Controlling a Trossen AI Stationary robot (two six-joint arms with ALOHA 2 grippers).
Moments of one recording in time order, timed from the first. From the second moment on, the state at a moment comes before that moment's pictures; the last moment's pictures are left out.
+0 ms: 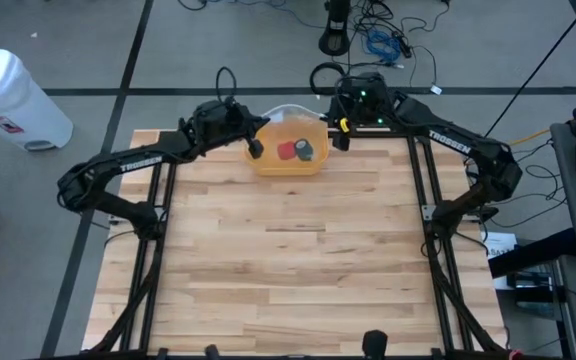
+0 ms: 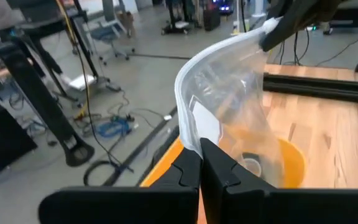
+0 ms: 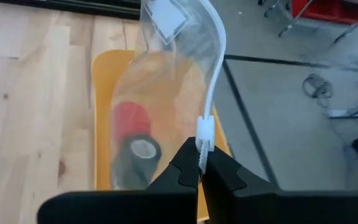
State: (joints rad) left arm 0.59 1.35 0.98 0.15 0.03 0.20; right arm -0.65 1.49 1.39 -0.47 -0.19 -0.47
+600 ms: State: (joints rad) left arm 0.59 1.40 0.98 0.00 -0.04 0.14; right arm -0.69 1.57 1.27 -0.34 -0.32 -0.46
